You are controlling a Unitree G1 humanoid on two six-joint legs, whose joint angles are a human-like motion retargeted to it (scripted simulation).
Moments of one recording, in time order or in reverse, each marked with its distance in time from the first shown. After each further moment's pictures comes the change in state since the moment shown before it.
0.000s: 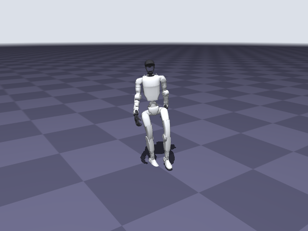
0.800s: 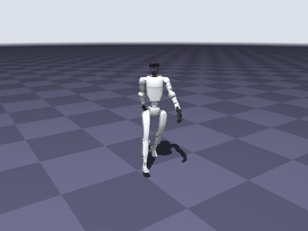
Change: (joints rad) left arm -0.531 0.166 -0.093 -0.346 -0.285 -0.128 0.014; right arm 0.614 0.128 -0.140 0.496 -0.065 0.388 -0.024; waist -0.212 0.143 -0.045; left_leg 0.699 -0.044 -0.303 -0.277 -0.154 -0.204; right_leg -0.410 -0.229 -0.429 0.009 -0.112 0.372
